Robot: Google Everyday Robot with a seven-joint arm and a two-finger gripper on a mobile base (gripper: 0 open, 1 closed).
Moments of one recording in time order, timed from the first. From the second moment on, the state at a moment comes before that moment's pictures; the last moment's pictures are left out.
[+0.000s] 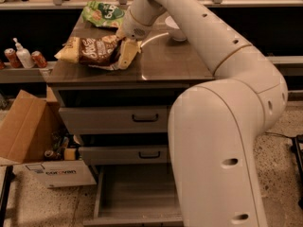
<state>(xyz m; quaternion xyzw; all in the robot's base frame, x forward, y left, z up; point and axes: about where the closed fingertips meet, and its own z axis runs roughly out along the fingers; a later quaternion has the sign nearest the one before) 0.748 0.085 0.856 -0.74 0.61 0.10 0.27</state>
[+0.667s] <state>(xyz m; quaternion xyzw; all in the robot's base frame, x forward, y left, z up) 0.739 0.075 0.881 -0.74 0.60 0.08 0.29</state>
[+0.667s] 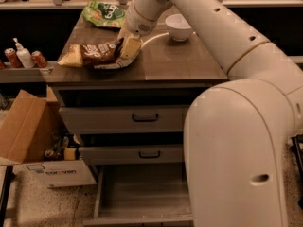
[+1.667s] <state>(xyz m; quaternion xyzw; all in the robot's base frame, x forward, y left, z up) 0.643 0.035 0.936 -0.74 0.56 0.12 0.35</state>
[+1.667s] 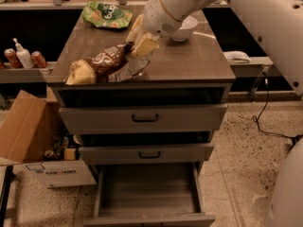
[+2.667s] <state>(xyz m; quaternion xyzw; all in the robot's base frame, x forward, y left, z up) 0.501 0.073 0.906 -0.79 0.48 0.19 0.31</state>
